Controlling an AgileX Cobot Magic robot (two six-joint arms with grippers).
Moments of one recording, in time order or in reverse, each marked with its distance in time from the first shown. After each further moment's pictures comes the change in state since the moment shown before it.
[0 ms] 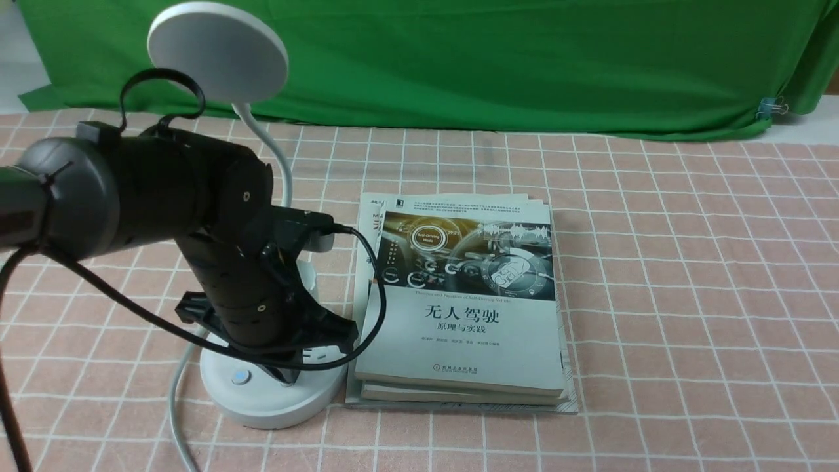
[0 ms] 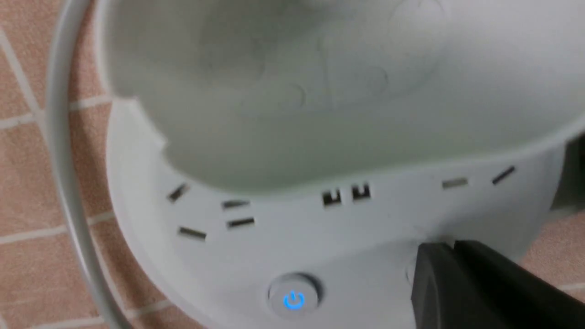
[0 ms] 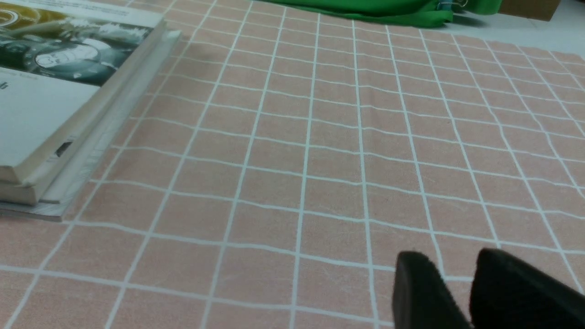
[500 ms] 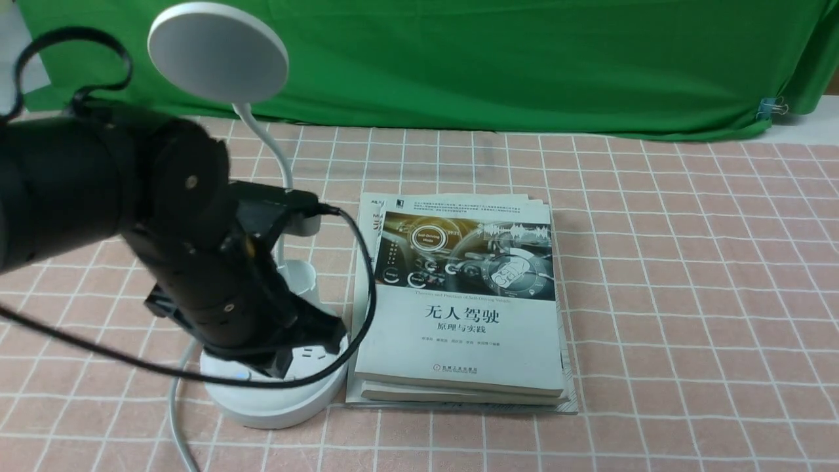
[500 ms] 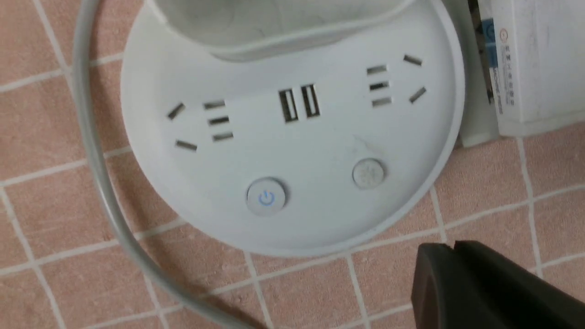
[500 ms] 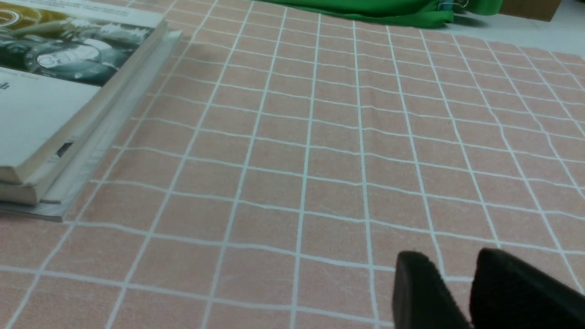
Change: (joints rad) right arm 0.000 0.000 0.000 0.000 0.000 0.000; left arm -0.028 -0.206 0.092 -0.005 0.021 -0.004
